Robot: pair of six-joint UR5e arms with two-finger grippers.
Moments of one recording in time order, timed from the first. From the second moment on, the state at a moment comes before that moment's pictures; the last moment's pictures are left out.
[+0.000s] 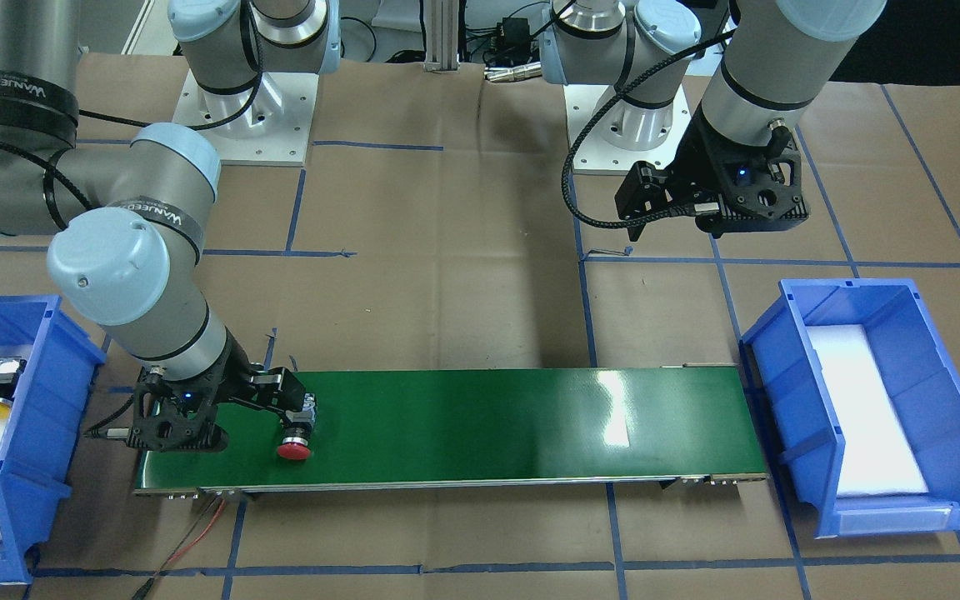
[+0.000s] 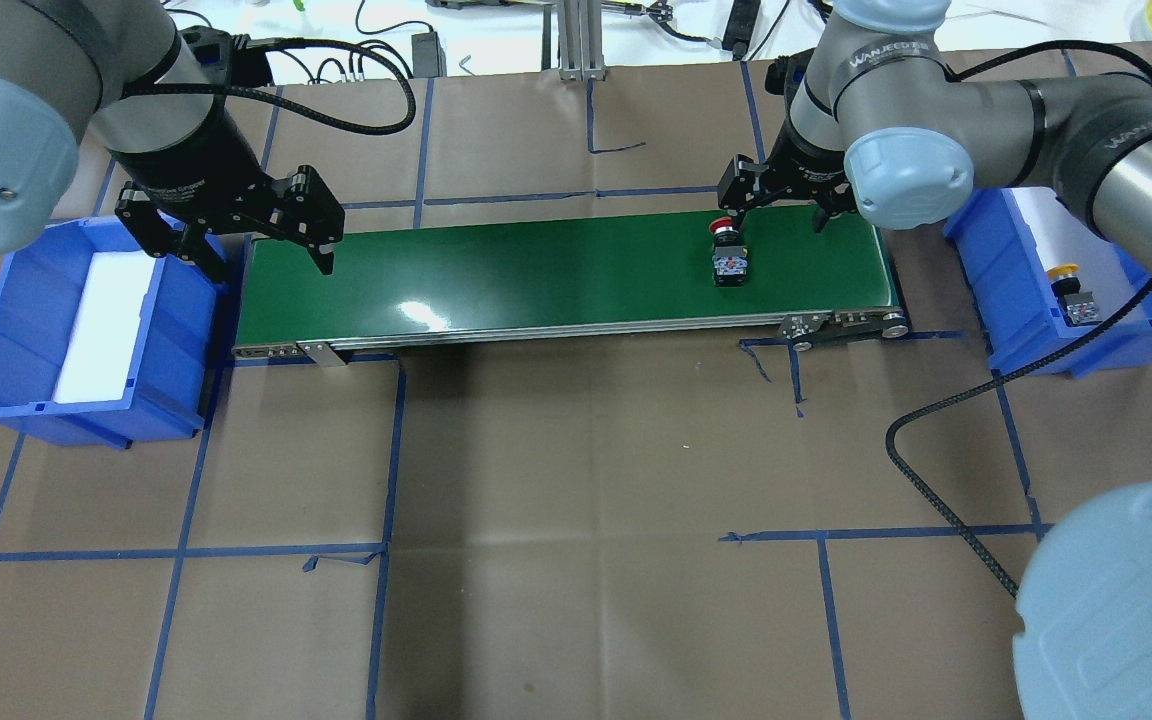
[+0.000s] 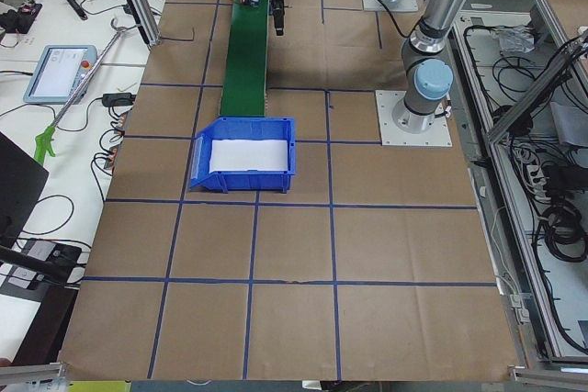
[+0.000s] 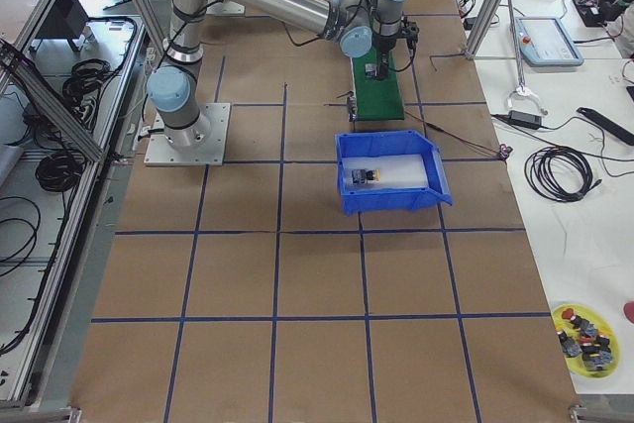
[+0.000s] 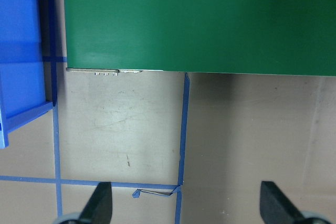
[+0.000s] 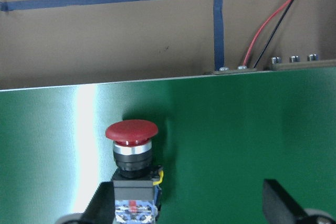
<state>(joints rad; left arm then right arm) -1.54 -1.59 -1.60 -1.56 1.58 -0.03 1.59 -1.16 1.60 -2.08 -1.49 0.06</state>
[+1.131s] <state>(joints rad) -1.54 -1.59 -1.60 -1.56 1.58 -0.03 1.59 -1.12 1.64 -2.09 -1.51 0.05</state>
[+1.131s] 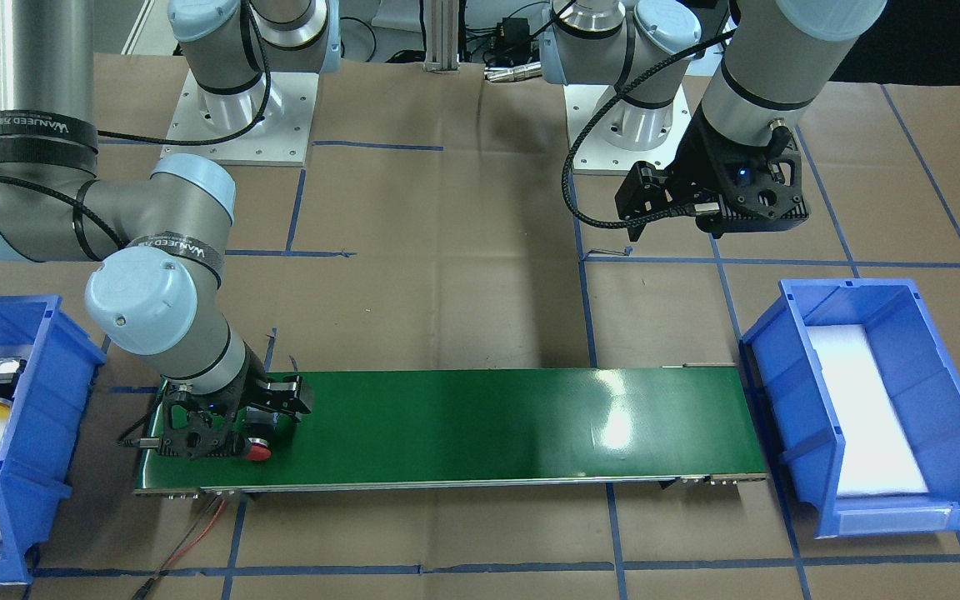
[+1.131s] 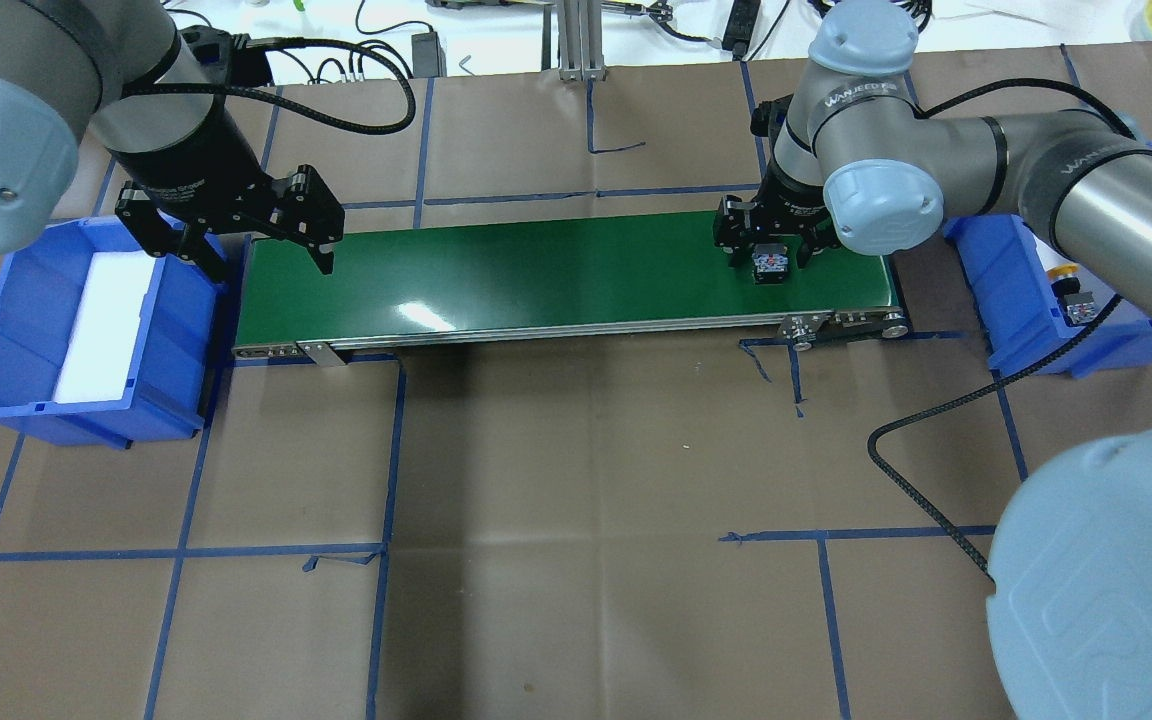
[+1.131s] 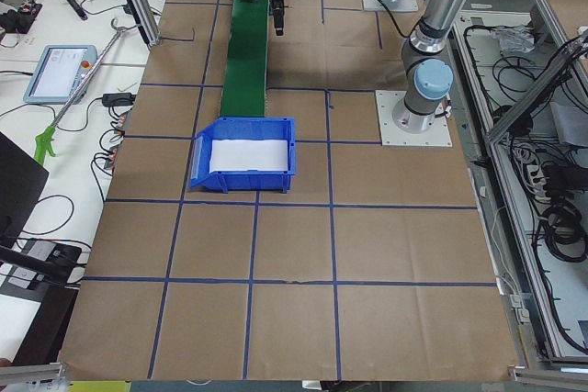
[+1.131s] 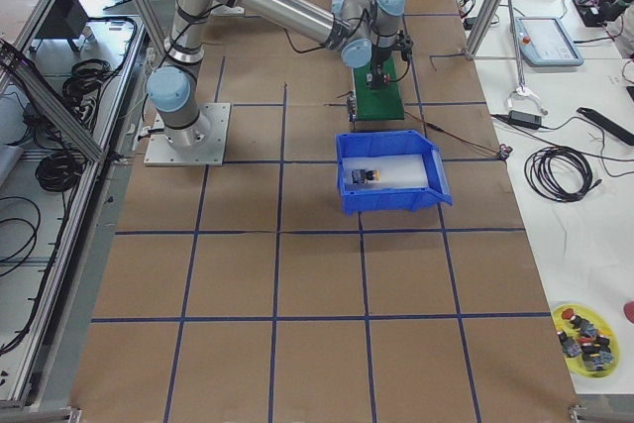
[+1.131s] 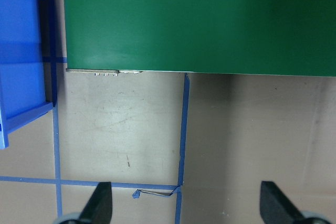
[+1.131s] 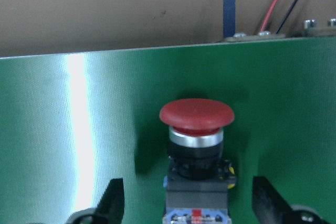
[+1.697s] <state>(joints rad) -1.54 -1.59 -1.60 -1.56 1.58 -0.03 1.58 -1.15 1.62 -2.06 -1.55 0.01</state>
